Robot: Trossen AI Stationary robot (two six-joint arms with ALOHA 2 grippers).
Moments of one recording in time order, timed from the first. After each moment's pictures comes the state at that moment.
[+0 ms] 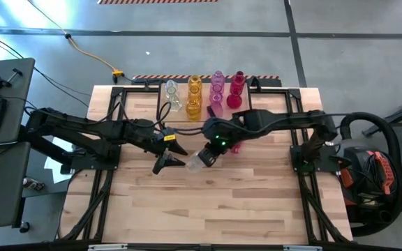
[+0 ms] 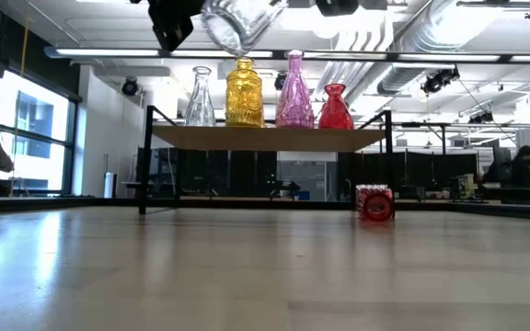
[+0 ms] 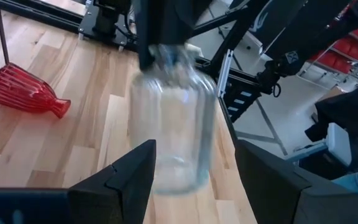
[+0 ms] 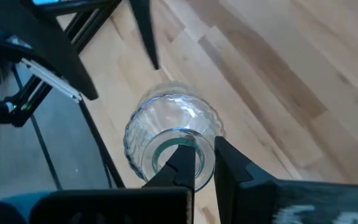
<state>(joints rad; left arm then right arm) -0.09 1.13 0.83 -0.05 0.20 -0.36 0.11 1.80 1.89 -1.02 -0.08 0.83</state>
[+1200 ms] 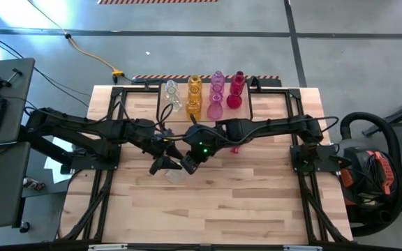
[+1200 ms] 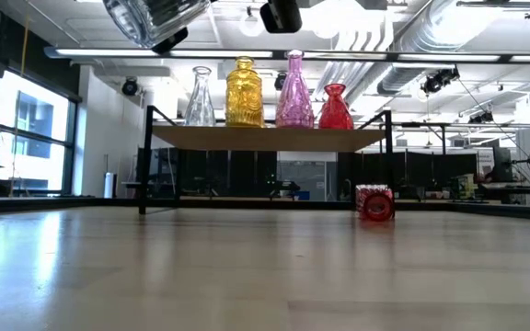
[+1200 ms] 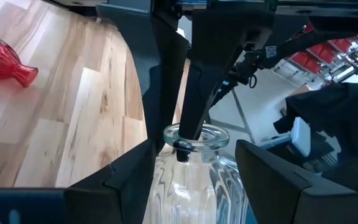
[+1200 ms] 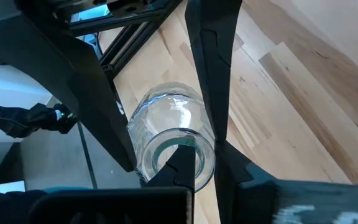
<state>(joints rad) -0.09 1.13 0.83 -0.11 0.31 -0.47 0.11 1.95 1.93 -0.74 -0.17 0.85</state>
